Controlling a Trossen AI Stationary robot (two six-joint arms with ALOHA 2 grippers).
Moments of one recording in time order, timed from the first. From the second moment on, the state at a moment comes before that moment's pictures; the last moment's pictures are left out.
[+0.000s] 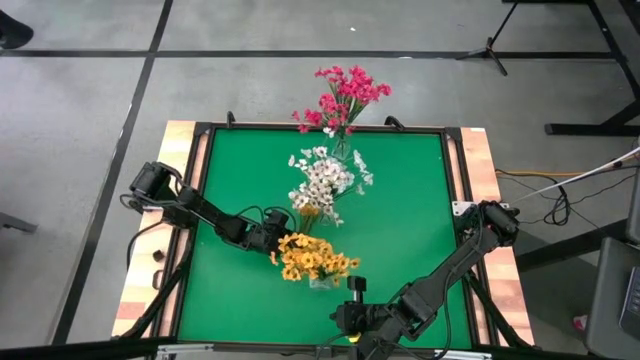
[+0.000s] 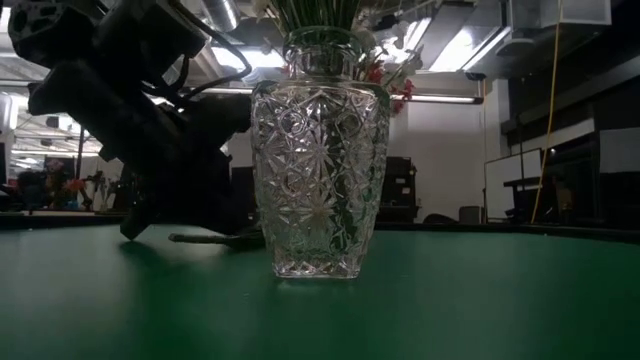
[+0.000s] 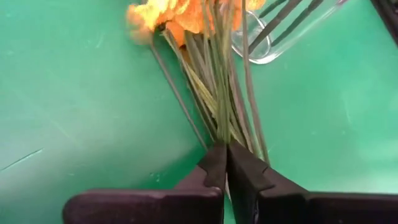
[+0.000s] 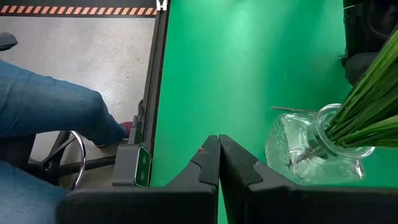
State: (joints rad) left arm -0.33 1.75 0.59 0.27 -0.54 -1.31; right arm 0.74 1.98 1.73 -0.60 0.49 0.56
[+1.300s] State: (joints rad) left arm -0.46 1.04 0.59 -0.57 -0.67 -1.47; right arm 0.74 1.98 1.73 -0.60 0.50 0.54
